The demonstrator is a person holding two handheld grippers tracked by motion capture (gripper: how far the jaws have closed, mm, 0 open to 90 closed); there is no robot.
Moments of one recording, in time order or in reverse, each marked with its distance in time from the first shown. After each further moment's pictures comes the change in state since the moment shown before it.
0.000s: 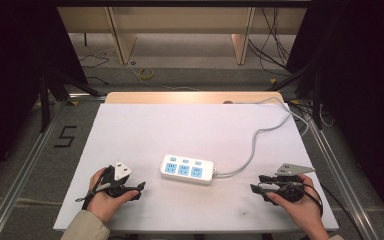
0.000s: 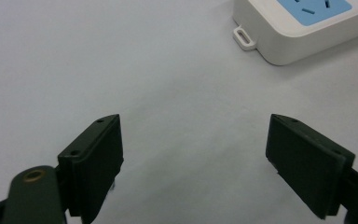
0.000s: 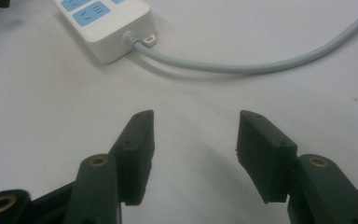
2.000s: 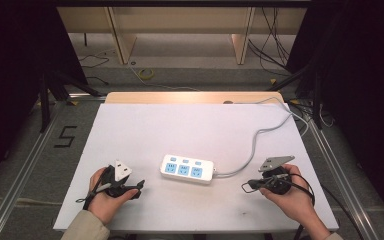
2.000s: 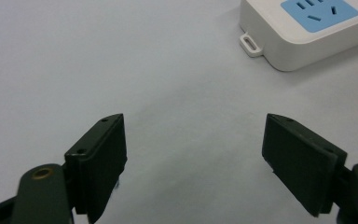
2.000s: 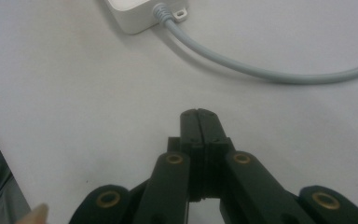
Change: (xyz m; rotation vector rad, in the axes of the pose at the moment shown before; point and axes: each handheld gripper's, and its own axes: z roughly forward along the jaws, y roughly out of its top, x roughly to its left) left arm -0.002 0.001 -0.001 -0.024 0.038 0.012; right arm 0.024 0.043 0.005 0.248 0.000 -0.171
